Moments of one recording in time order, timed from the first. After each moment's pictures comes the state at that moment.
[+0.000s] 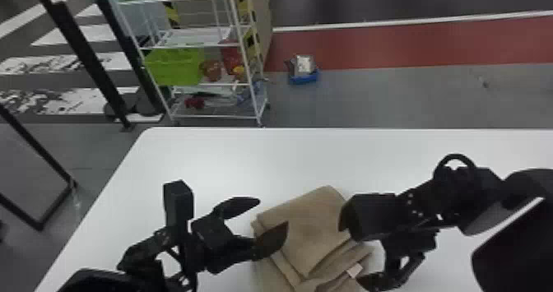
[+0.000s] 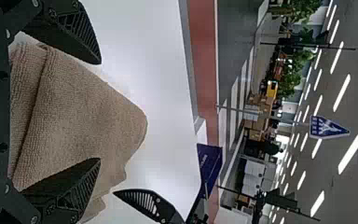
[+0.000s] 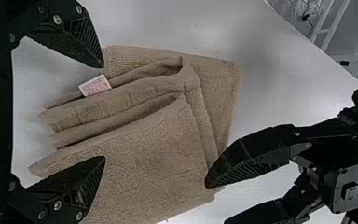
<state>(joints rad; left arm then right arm) 0.40 0.18 0.12 -2.08 0.11 0.51 -0.75 -0.28 -0.47 0.74 -1.94 0.60 0.44 1.36</state>
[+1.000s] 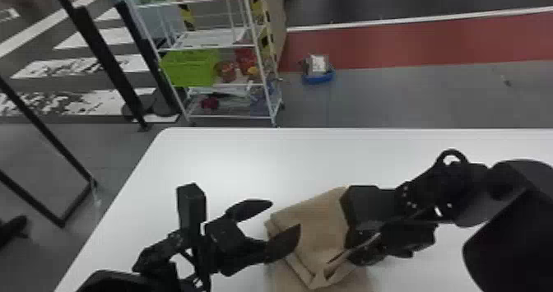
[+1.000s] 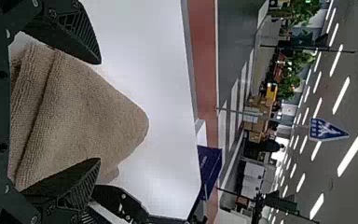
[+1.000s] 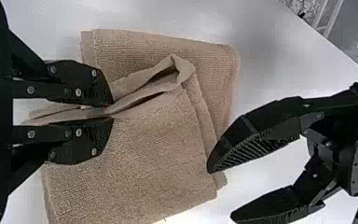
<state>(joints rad) 0.42 0.17 0.14 -2.09 0.11 0.51 -0.76 -0.34 -0.40 0.78 -1.84 0.59 0.48 1.36</state>
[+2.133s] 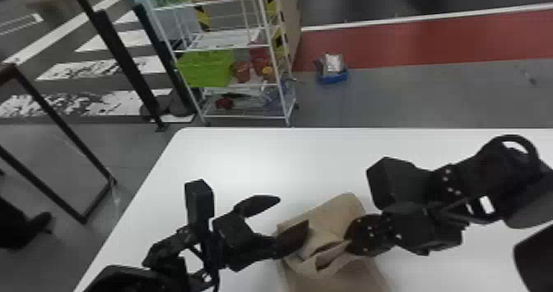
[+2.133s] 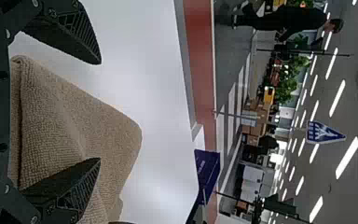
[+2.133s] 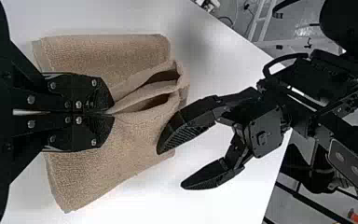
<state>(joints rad) 0.42 0.17 0.17 -2.11 0.11 0.51 -0.77 -0.27 -0.41 0.69 -2.07 0.48 0.62 1.36</state>
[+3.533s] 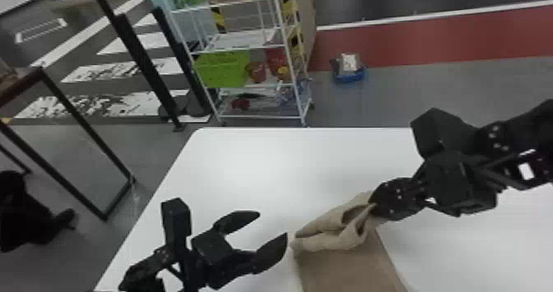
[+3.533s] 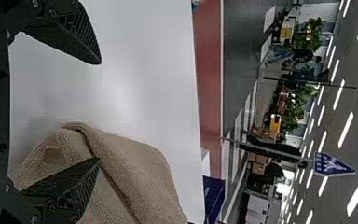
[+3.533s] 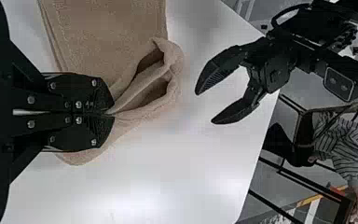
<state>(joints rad) 0.55 0.15 0.33 -2.16 0.13 0.51 -0.78 -0.34 -0.38 0.57 -1.97 0.39 0.54 1.36</state>
